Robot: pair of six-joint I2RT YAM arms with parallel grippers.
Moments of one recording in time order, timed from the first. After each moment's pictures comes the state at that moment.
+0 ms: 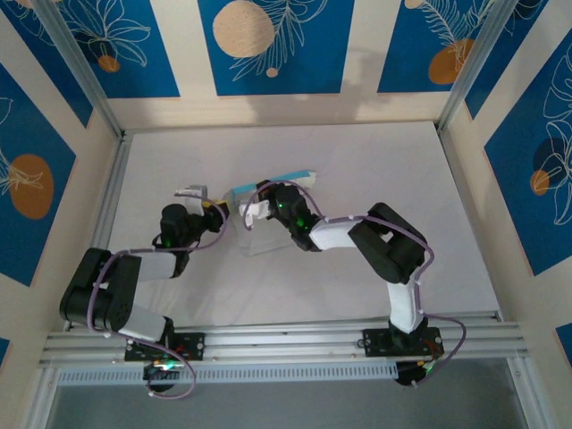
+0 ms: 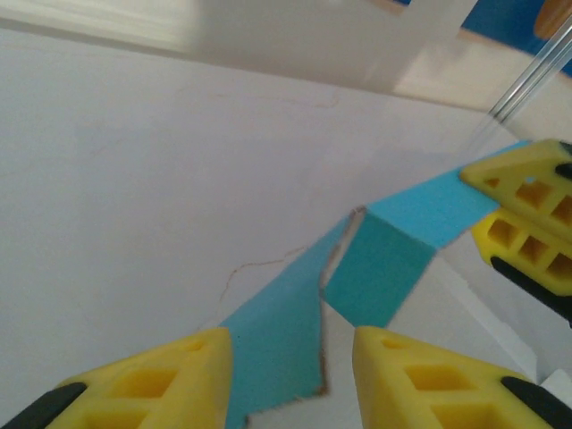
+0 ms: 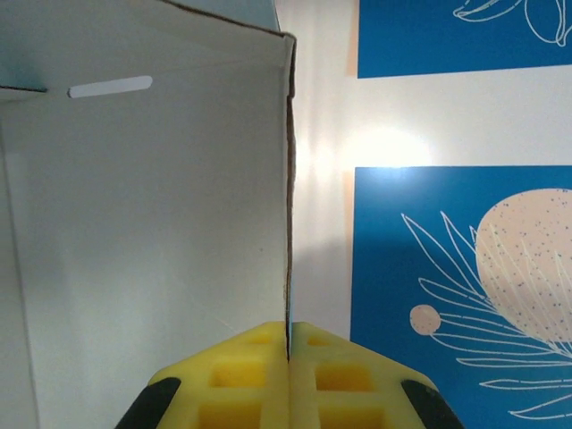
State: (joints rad) left arm -0.21 1.45 0.38 0.84 0.30 -0.32; right arm 0.78 1.95 1.01 0.73 0.19 -1.44
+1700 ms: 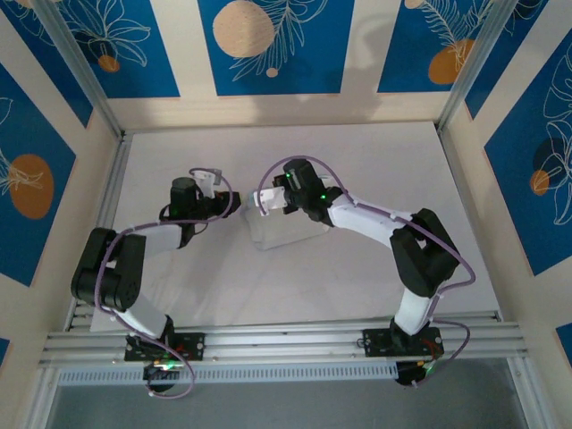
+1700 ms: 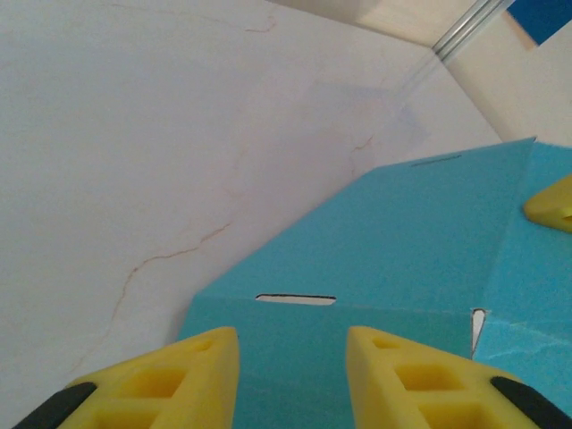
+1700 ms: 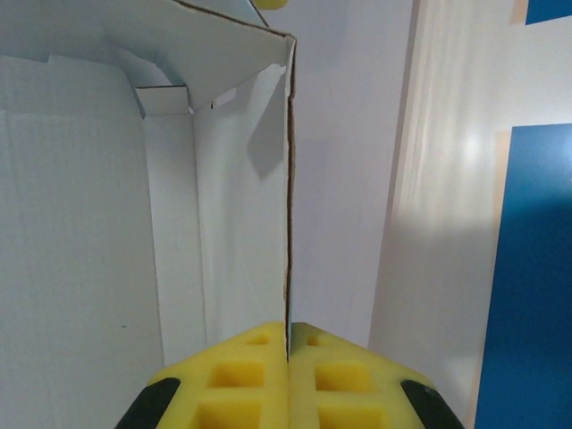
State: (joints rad) left arm -0.21 1.60 0.68 0.48 0.53 -0.37; right arm 0.69 1.76 1.22 -0.09 0.04 -1.30
